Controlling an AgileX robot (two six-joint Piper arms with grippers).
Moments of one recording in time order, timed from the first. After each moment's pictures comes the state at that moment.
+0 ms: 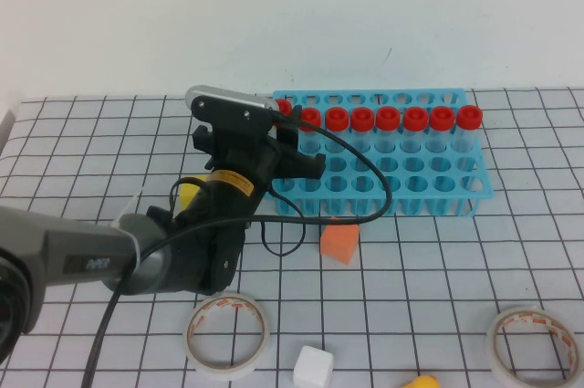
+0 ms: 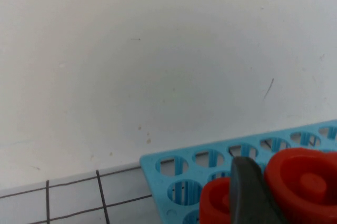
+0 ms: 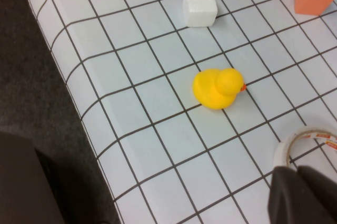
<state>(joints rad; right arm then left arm) 0.84 0.47 -0.58 0.03 0.93 -0.32 -0.52 2.01 -1.06 -0.23 -0.88 0.05</state>
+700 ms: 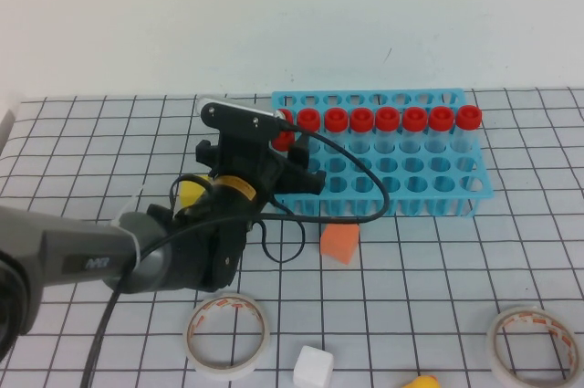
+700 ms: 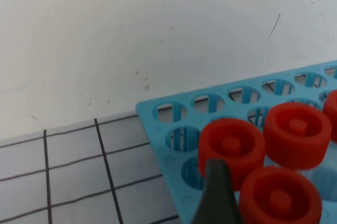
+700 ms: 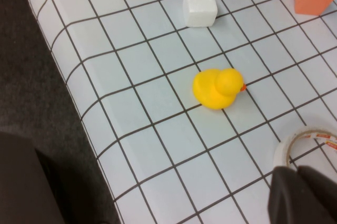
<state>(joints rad) 0.84 0.47 -0.58 0.03 0.93 -0.32 -0.53 2.01 -1.07 -0.27 -0.72 0.09</state>
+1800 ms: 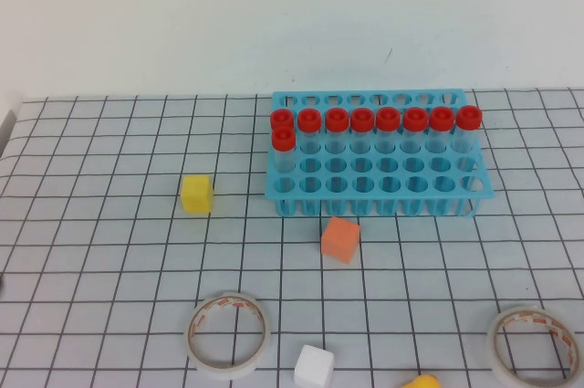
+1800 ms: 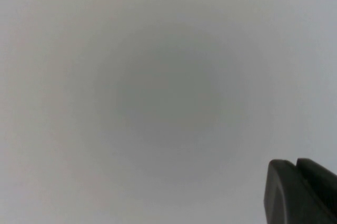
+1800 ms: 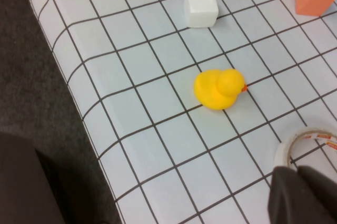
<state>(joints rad) 0.84 0.47 -0.58 0.03 0.93 -0.32 -0.16 0.57 -0.42 0.07 -0.37 0.12</state>
